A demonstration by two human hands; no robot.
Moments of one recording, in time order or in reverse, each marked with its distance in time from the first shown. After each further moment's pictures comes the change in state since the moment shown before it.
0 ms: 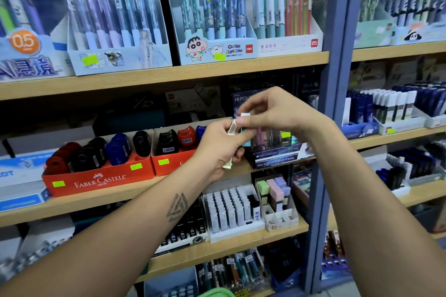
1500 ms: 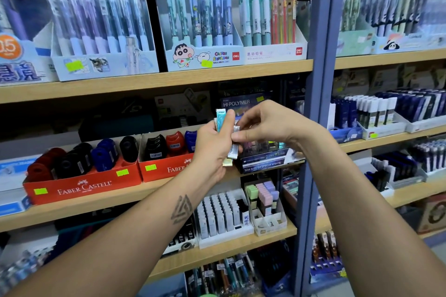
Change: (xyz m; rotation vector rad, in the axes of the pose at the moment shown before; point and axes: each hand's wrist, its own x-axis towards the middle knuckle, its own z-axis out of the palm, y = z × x) left_hand 0.015 0.002 0.028 -0.202 0.233 0.062; right_hand -0.016 0.004 -0.010 -0.002 -0.104 0.075
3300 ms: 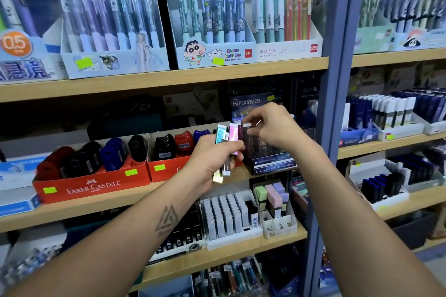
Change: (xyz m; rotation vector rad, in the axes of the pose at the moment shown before) left_hand 0.000 -0.004 -0.045 0.227 -0.167 -0.174; right_hand 0.038 0.026 0.024 -0.399 0.321 0.021
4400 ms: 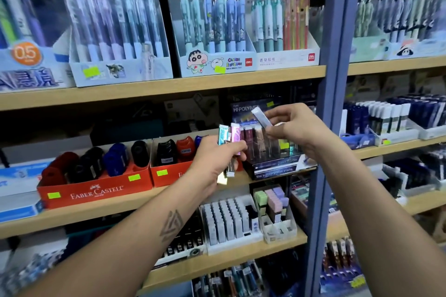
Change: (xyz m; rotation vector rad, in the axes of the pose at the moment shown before) left_hand -0.010 0.012 0.006 -0.008 0.028 0.069; right_hand -0.023 0.010 -0.038 0.573 0.001 0.207
